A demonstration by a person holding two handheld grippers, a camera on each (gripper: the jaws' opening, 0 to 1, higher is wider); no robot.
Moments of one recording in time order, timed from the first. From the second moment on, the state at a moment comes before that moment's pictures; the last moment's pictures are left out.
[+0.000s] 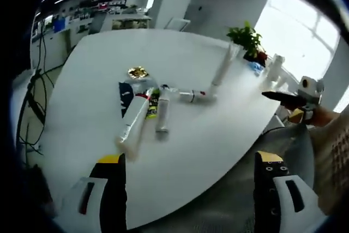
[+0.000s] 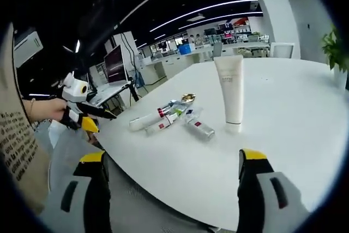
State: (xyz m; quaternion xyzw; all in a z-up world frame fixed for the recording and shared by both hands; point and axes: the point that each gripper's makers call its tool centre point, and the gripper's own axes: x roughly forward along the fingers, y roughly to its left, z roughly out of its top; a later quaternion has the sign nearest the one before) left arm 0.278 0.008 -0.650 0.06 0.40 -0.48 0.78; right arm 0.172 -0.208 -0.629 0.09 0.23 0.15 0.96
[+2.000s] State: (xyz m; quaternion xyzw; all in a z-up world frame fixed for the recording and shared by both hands) left arm 0.396 -0.021 -0.748 0.33 0.55 -0.42 0.64; right arm 0.172 -0.226 -0.641 0.11 0.25 0.10 0.96
